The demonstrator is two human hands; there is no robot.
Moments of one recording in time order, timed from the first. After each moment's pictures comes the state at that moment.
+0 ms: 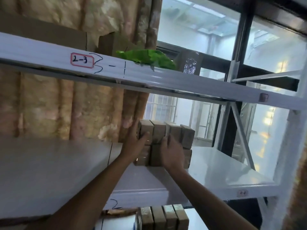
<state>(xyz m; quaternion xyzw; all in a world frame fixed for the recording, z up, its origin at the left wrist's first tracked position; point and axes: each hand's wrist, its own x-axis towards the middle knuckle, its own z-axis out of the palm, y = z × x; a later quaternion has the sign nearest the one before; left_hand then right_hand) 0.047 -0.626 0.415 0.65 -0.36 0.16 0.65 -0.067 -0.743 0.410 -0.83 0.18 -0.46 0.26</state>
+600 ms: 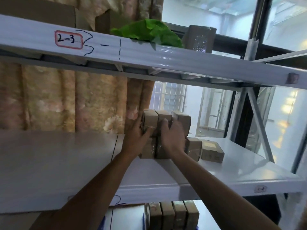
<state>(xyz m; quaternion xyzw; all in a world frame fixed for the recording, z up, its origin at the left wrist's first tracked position) 0.055 -0.628 0.399 0.70 -0.35 0.19 0.59 -0.020 -0.747 0.424 -0.79 0.16 -0.47 0.35</state>
